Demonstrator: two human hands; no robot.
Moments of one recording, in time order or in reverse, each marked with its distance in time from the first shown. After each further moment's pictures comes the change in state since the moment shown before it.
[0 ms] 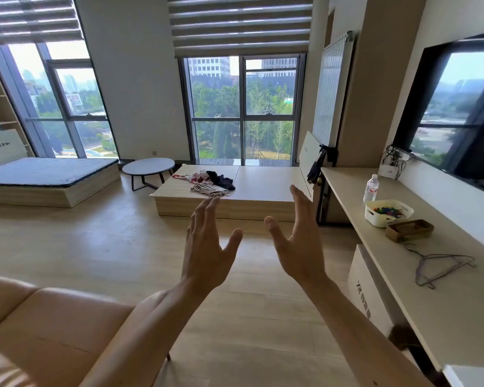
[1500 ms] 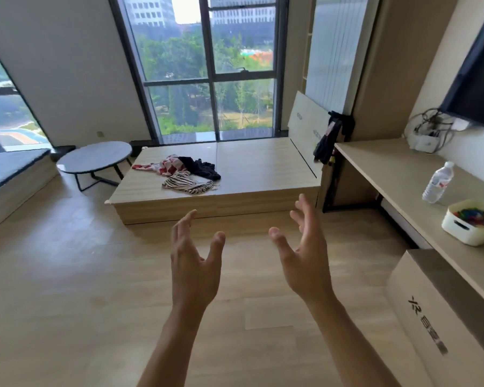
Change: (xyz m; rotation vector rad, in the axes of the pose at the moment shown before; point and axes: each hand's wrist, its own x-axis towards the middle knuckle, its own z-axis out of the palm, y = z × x) left_hand 0.389 -0.433 0.202 -0.285 -0.062 -0.334; right_hand 0.327 0.224 0.446 0.124 0.052 0.377
